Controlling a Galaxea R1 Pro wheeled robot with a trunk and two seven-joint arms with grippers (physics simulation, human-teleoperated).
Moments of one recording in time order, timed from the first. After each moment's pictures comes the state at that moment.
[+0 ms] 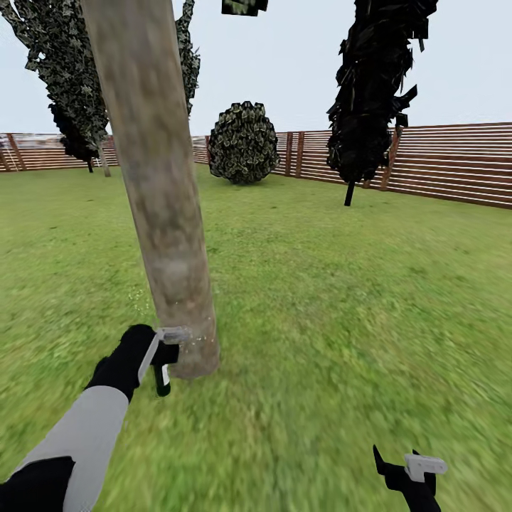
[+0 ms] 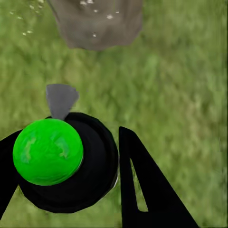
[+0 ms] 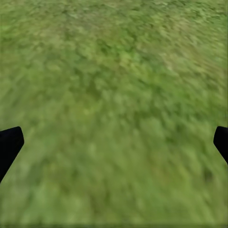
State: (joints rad) left arm -0.85 0.01 0.13 -0.73 -0.13 0.94 -0.06; right arm -0.36 -0.13 -0.49 -0.28 0.25 -0.62 0.17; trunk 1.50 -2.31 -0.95
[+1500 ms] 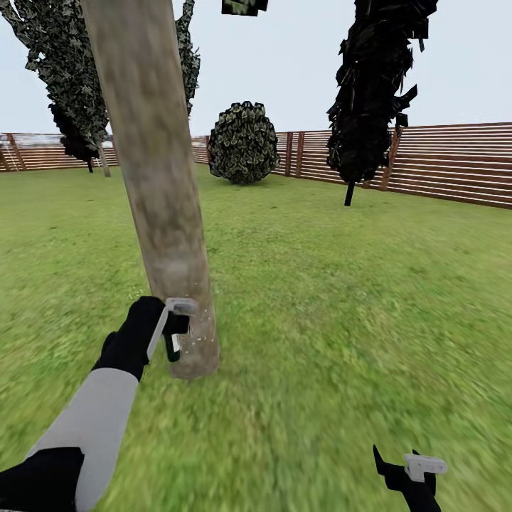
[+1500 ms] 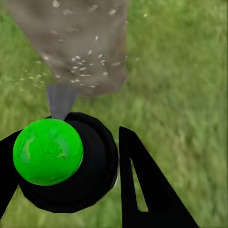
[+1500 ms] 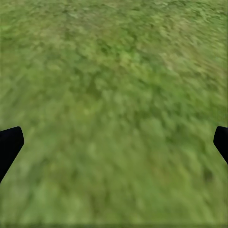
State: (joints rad) left arm -0.91 -0.03 0.06 -0.91 -0.14 1.03 -0.07; right arm -0.36 -0.13 -0.49 -0.28 0.25 -0.62 0.17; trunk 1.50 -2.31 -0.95
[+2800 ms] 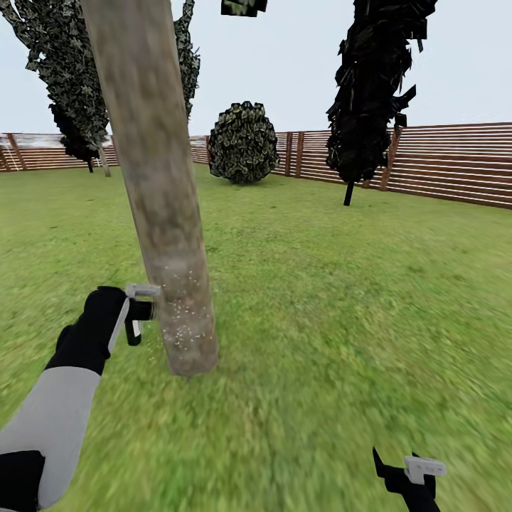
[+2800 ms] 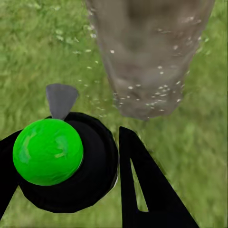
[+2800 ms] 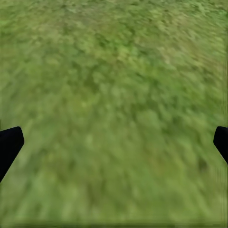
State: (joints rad) left arm -0.91 0.14 0.06 -1.02 -0.14 1.03 -0.07; right arm -0.36 -0.13 -0.49 -0.26 0.25 -0.62 0.17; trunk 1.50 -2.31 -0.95
